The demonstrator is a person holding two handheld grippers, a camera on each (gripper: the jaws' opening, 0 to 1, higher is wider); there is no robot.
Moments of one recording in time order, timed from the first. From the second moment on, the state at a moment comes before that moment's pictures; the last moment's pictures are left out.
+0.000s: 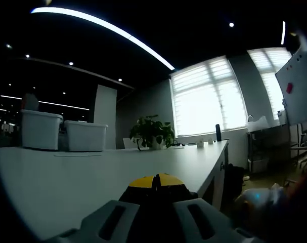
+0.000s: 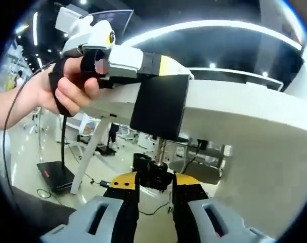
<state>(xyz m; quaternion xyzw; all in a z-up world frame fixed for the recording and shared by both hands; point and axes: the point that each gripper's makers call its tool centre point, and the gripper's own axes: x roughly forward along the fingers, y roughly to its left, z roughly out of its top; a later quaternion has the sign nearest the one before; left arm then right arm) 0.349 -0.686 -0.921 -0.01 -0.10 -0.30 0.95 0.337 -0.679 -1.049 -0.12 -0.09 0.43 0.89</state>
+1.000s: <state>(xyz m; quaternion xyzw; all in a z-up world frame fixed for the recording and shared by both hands) 0.351 -0.680 -0.922 -0.02 -0.10 -0.25 0.96 0.339 -0.682 -1.022 0.00 -0.05 0.23 0.97</state>
